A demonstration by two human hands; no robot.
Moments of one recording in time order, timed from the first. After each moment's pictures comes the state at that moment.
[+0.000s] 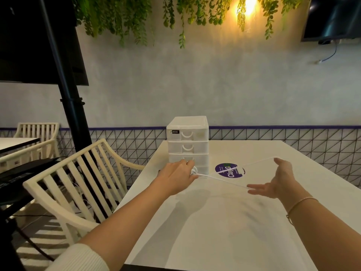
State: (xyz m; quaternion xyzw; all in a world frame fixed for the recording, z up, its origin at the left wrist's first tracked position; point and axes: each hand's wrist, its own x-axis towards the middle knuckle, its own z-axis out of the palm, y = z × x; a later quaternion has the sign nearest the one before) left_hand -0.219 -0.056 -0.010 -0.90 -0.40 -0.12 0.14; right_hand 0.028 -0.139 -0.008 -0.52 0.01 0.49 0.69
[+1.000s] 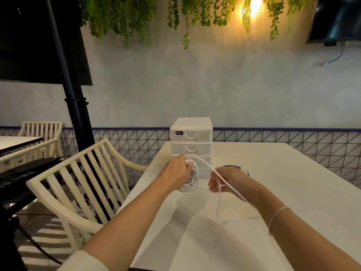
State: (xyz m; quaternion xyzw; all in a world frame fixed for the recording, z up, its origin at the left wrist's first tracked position) left_hand -0.221 -0.039 -0.006 -0.84 -0.47 -0.26 -0.08; right_hand -0.058 -0.121 -0.007 -0.53 -0.52 0.47 0.48
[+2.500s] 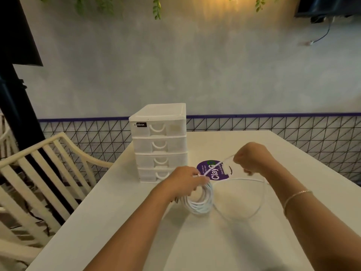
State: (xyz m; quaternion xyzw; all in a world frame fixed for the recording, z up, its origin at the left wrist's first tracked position) left_hand -0.109 0.009 -0.050 -0.84 -0.41 -0.14 -0.33; right_hand 0.085 -0.041 -0.012 -0.83 -0.49 0.12 0.25
